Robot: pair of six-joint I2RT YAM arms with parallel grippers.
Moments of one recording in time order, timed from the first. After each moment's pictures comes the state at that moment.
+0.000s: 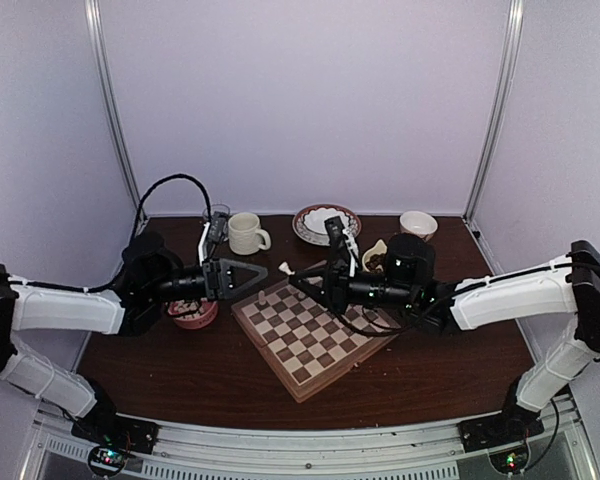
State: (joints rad) left arm -0.68 1.38 0.58 0.87 0.73 -0.80; right arm 0.95 1.57 0.81 0.75 -0.38 0.50
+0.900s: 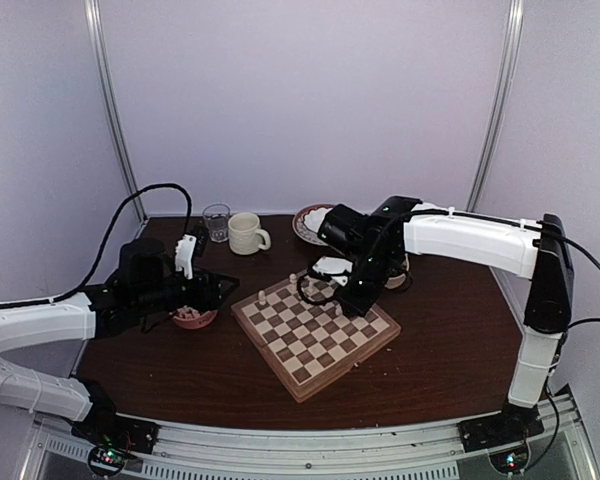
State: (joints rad) left arm -0.67 1.12 0.58 0.16 0.12 -0.32; right arm 0.89 1.85 1.64 -1.09 0.01 -0.03
